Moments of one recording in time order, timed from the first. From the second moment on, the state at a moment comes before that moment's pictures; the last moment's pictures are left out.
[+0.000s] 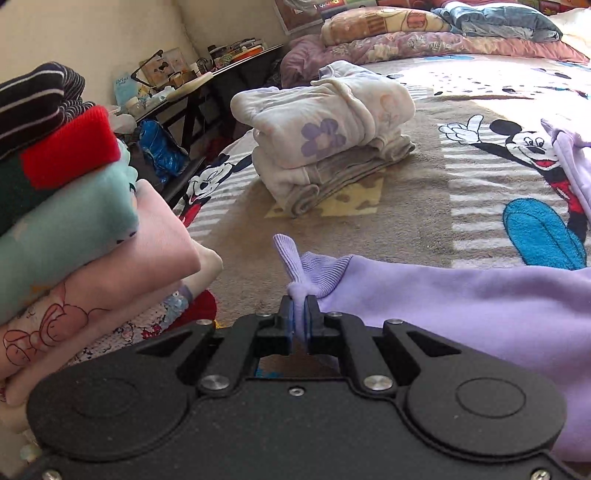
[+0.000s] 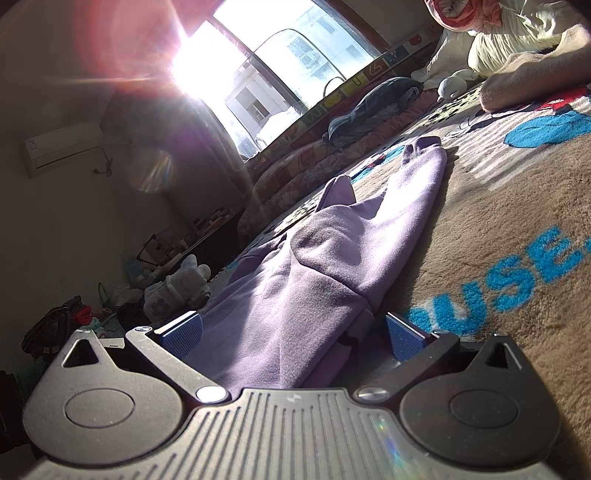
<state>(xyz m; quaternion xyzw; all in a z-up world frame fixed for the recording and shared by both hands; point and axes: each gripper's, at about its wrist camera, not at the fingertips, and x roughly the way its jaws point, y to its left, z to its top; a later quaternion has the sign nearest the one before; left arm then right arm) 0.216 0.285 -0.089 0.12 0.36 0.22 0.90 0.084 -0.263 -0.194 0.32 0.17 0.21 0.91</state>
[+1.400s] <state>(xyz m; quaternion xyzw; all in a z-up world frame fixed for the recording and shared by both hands) 0.183 0.350 -0.142 -0.41 0.22 0.09 0.88 0.085 -0.264 -0.196 0.32 0.17 0.22 0.91</state>
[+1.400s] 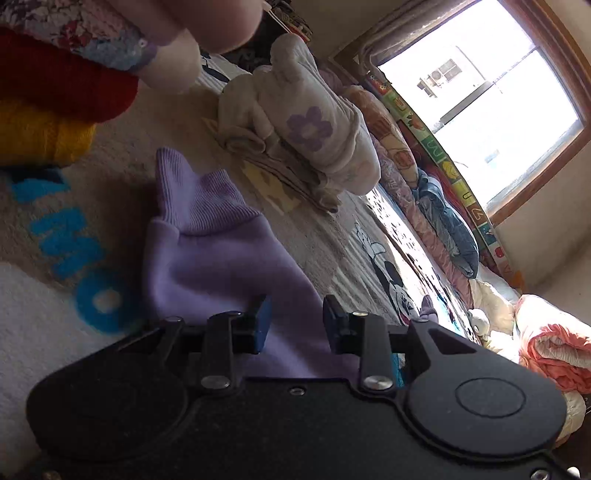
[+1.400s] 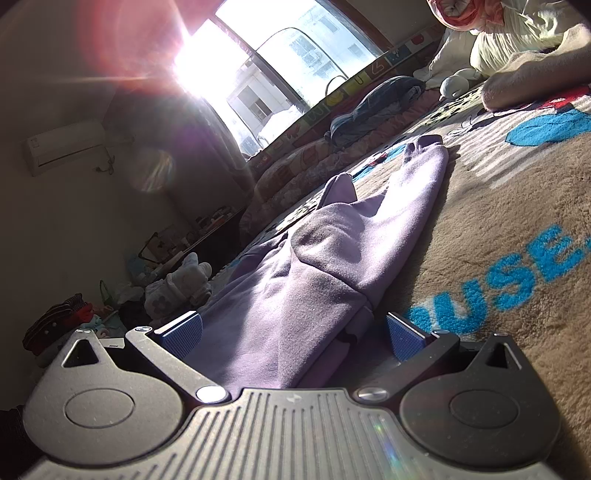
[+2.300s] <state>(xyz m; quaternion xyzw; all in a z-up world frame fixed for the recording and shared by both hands) 0.172 0.252 -0.095 -0.27 0.21 0.05 0.94 0.087 -0.265 -0.196 0.32 0.17 0.22 0.91</state>
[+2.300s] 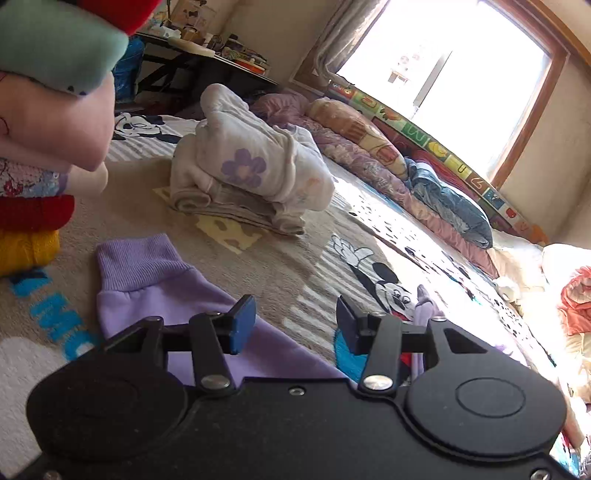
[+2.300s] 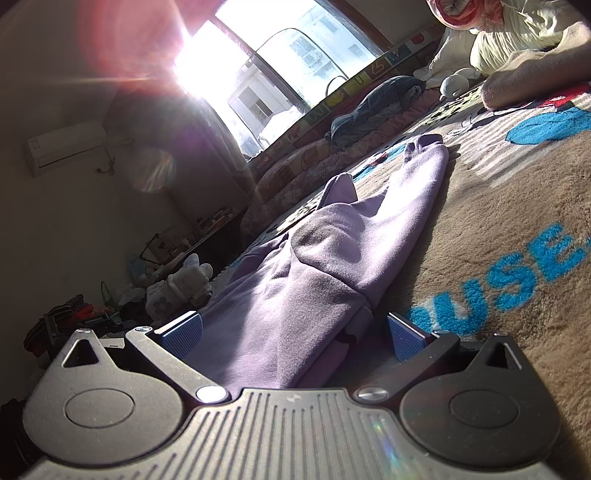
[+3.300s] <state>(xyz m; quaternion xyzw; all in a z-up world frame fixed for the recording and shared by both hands) 0.160 0.014 -0.145 0.01 0.36 -0.03 0.93 0.160 -0.333 -0.158 0.33 0.32 0.10 0.88</state>
